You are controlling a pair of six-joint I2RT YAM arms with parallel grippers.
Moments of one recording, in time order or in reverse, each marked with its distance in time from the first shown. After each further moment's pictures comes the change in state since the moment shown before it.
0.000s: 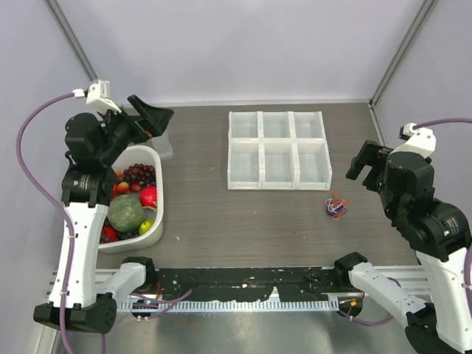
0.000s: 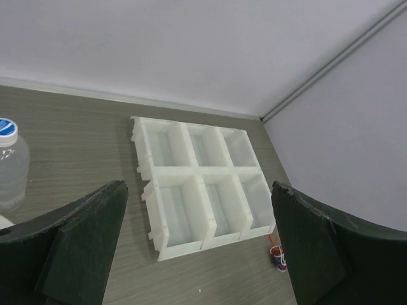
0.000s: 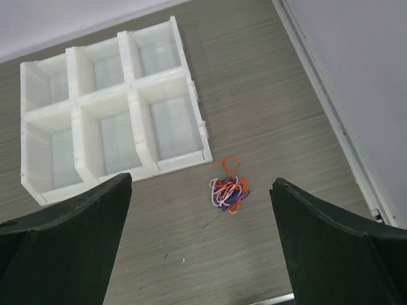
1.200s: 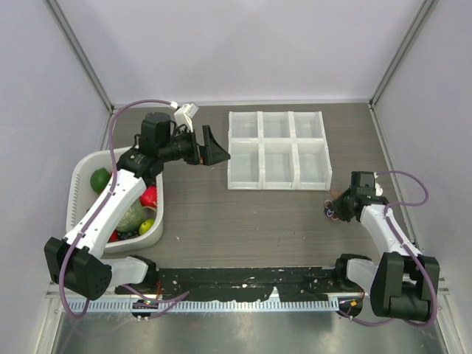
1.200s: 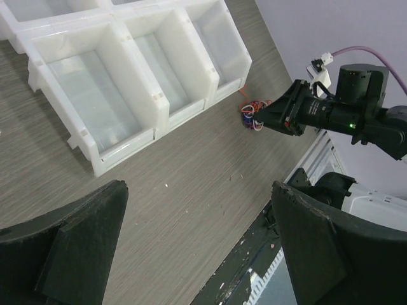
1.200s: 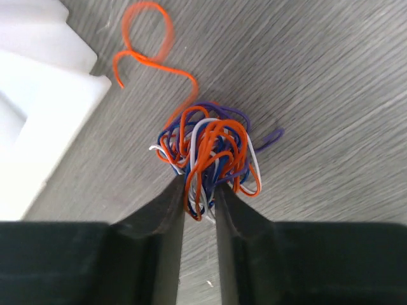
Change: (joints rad) left arm -0.319 0.272 -0.113 -0.032 0.249 0.127; right arm -0.526 0.271 -0.919 0.592 -0.555 0.392
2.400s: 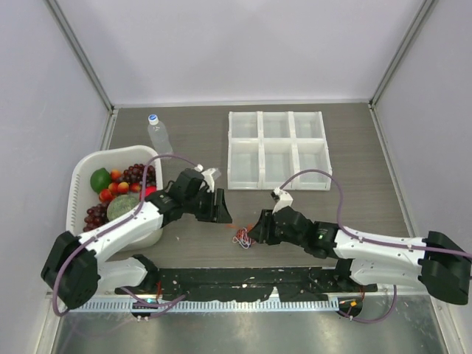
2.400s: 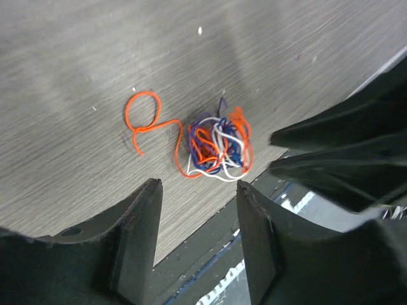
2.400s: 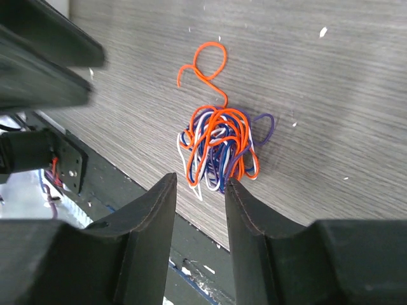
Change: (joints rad) left arm -0.278 -0.132 -0.491 0.034 -0.204 -0.125; right arm 1.220 -0.023 -0.098 0.474 0.118 0.160
